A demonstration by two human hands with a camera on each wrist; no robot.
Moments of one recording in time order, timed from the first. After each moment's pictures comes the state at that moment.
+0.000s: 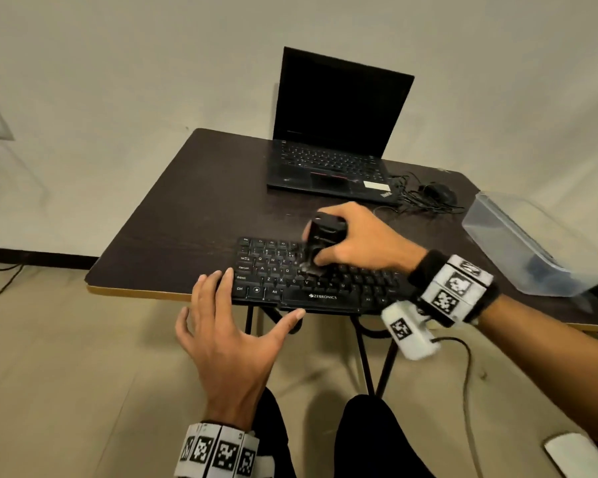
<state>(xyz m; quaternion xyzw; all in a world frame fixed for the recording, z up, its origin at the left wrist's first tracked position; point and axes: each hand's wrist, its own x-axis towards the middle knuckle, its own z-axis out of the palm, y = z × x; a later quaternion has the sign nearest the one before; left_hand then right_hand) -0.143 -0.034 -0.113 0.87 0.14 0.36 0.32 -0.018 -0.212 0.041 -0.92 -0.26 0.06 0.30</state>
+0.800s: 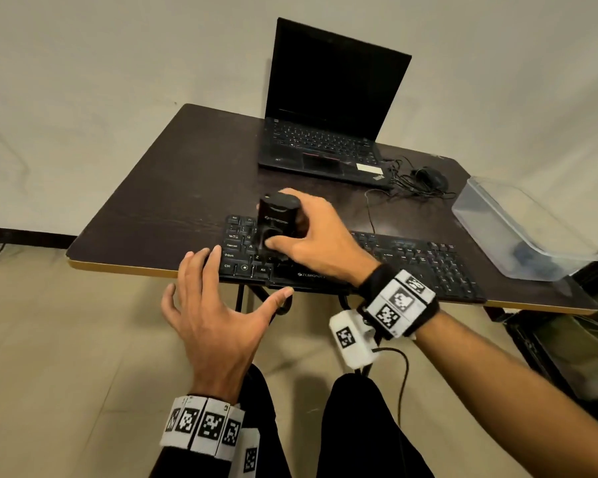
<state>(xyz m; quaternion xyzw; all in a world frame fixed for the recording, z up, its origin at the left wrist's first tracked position) -0.145 -0.034 -0.115 0.86 0.14 0.36 0.33 -0.051 -0.171 0.008 -0.87 -0.27 -0.02 0.40</state>
